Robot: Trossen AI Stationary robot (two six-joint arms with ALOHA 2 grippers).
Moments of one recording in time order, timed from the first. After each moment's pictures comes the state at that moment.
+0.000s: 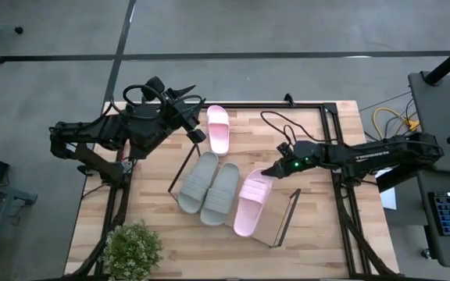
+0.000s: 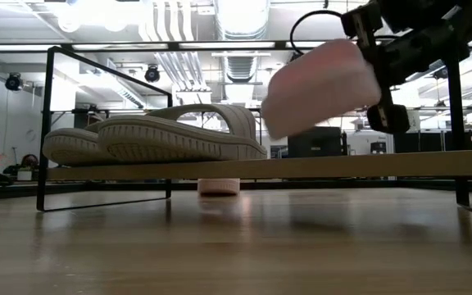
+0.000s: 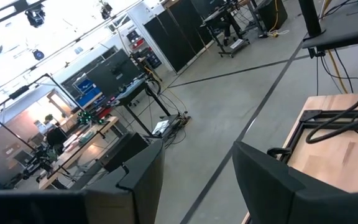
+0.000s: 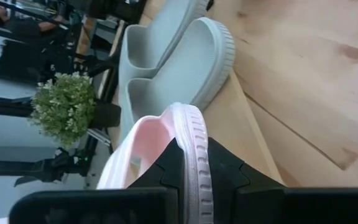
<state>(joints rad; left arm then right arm) -0.18 1.41 1.84 -0.53 -1.09 0.43 -0.05 1.08 0.45 0.14 -0.16 1.12</state>
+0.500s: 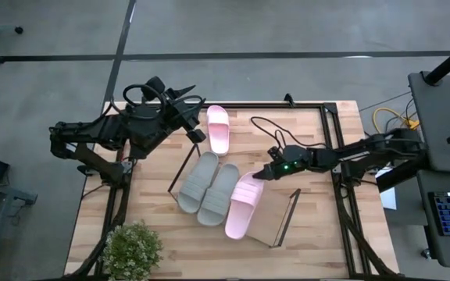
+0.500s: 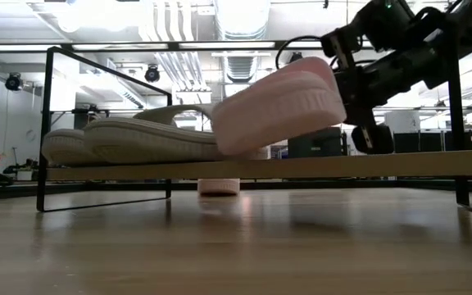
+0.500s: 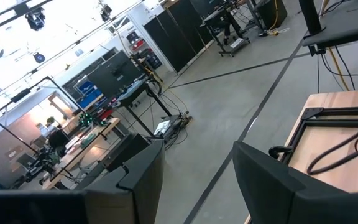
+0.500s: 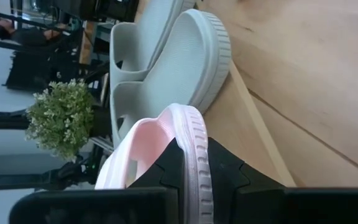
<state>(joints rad) -0.18 1.41 1.84 -0.53 -1.09 0.45 -0.05 1.32 0.44 0.42 -0.17 1.21</state>
